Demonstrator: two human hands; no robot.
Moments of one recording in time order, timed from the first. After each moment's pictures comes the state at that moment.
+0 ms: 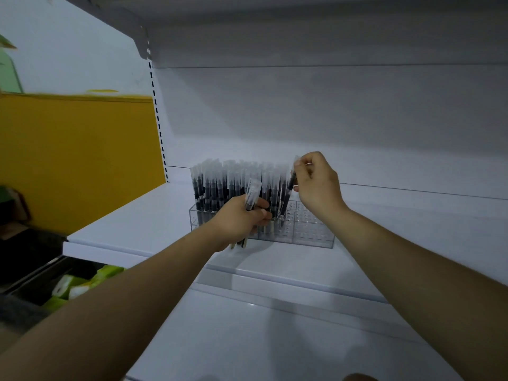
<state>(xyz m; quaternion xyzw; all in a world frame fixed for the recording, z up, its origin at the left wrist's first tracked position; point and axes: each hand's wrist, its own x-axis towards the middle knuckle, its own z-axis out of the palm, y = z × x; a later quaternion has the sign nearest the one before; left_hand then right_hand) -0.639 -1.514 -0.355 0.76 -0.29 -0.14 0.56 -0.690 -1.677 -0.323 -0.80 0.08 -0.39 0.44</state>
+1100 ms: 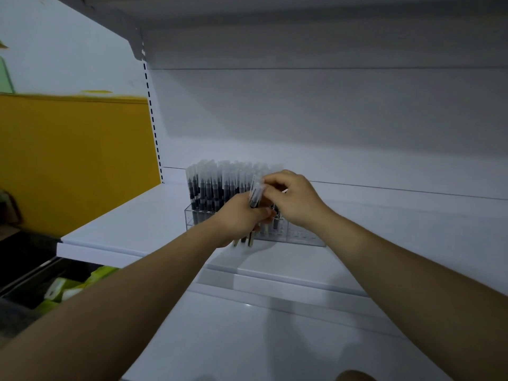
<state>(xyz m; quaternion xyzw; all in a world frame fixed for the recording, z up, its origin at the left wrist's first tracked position) -0.656 -1.522 -0.341 0.78 -0.34 -0.11 0.51 -0.704 -1.651 -0.326 -0.88 -0.01 -0.27 0.39</state>
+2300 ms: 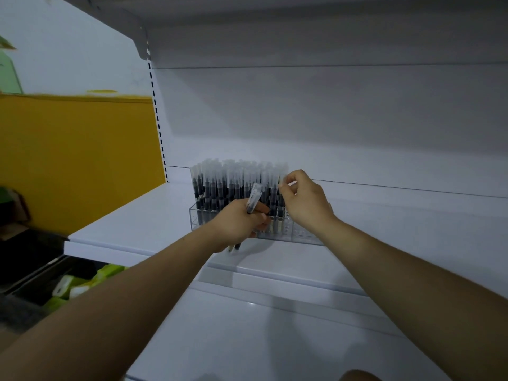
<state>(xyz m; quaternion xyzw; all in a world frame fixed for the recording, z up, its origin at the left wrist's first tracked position) -0.640 -1.511 -0.360 0.78 -0.29 -0.16 0.53 -0.697 -1.663 -0.341 -0.88 0.12 -0.30 0.35</state>
